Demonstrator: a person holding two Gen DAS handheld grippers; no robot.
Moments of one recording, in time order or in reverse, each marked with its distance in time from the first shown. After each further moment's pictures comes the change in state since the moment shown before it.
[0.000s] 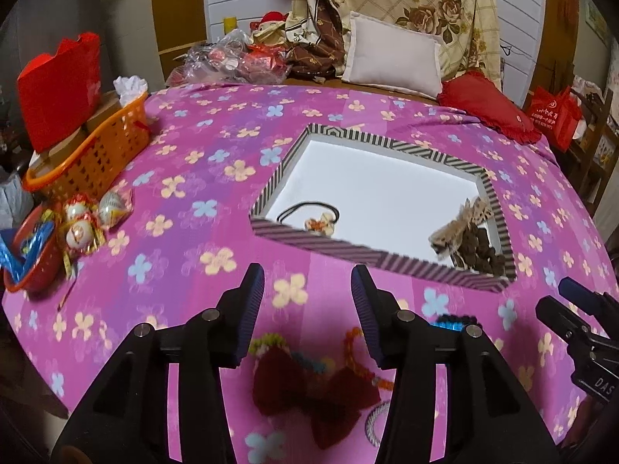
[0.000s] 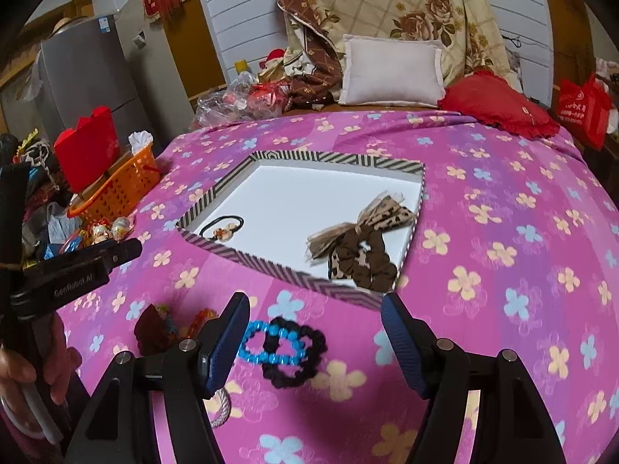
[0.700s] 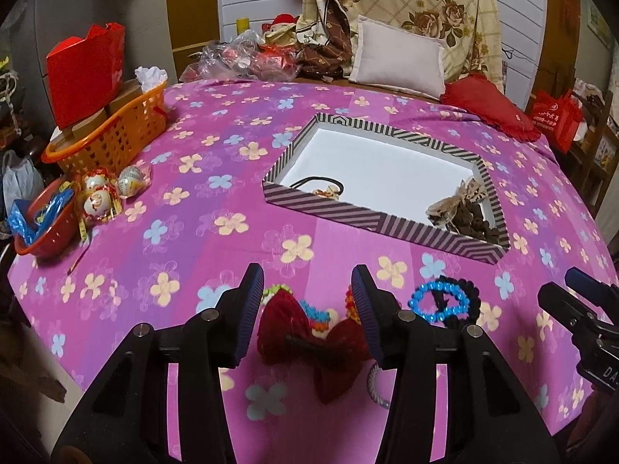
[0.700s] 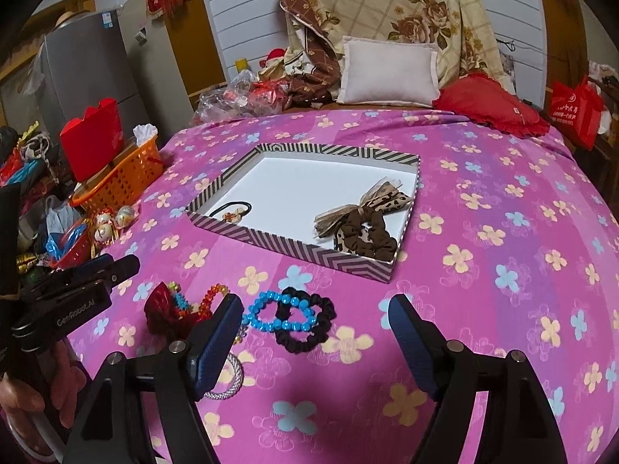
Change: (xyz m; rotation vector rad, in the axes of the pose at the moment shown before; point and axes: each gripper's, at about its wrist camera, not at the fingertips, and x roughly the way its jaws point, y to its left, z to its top) left arm -0.029 0.002 -0.042 -0.019 -0.021 0.021; right arm -0.025 0.016 -0.024 -0.014 -0.005 -0.027
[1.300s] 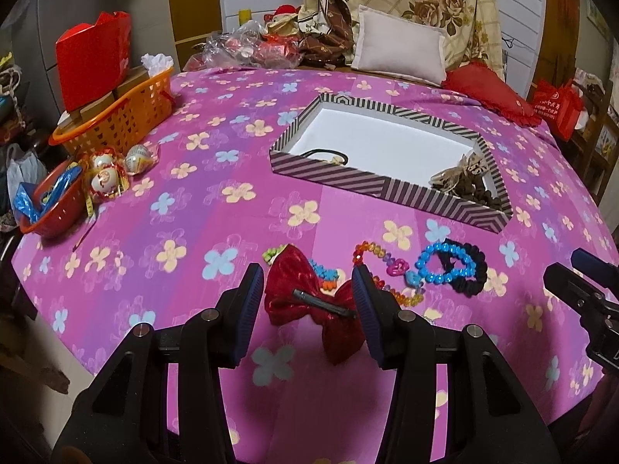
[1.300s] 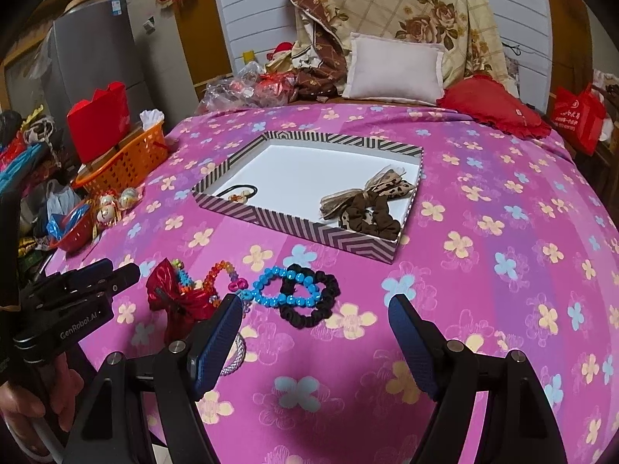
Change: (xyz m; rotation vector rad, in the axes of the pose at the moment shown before) left arm -0.005 0.003 -0.031 0.007 0.030 0.016; right arm -0.005 0.009 -0.019 -0.039 0.018 -0.007
